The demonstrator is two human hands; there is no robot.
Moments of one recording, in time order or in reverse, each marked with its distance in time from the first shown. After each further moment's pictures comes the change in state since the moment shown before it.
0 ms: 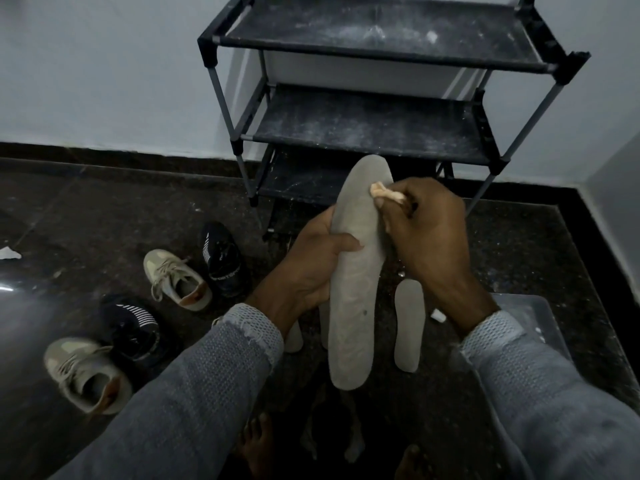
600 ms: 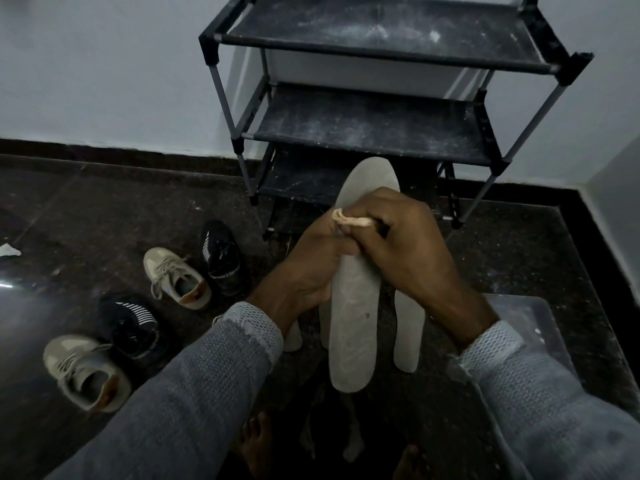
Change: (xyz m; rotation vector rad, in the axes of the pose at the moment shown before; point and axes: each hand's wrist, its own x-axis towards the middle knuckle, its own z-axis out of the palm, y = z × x) left_hand 0.003 -0.005 -0.001 0.032 -0.001 0.006; right_hand -0.007 -0.012 0.003 0.118 -0.261 -0.211
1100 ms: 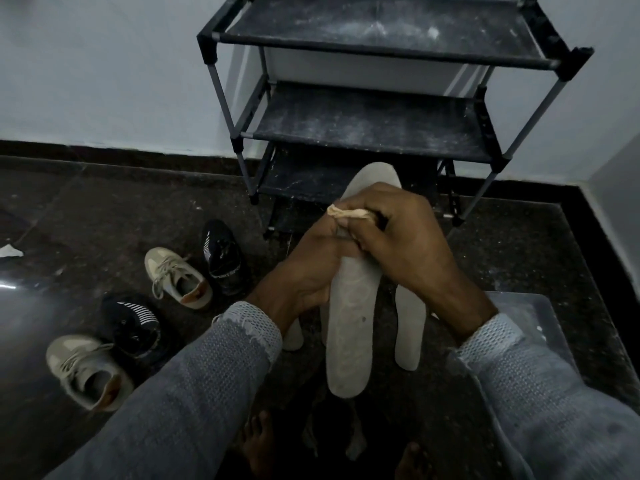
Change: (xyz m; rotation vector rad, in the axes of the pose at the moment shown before) left_hand -0.002 -0.001 0.002 0.002 -0.083 0.017; right_hand 0.004 -0.005 0.002 0.037 -0.014 0.025
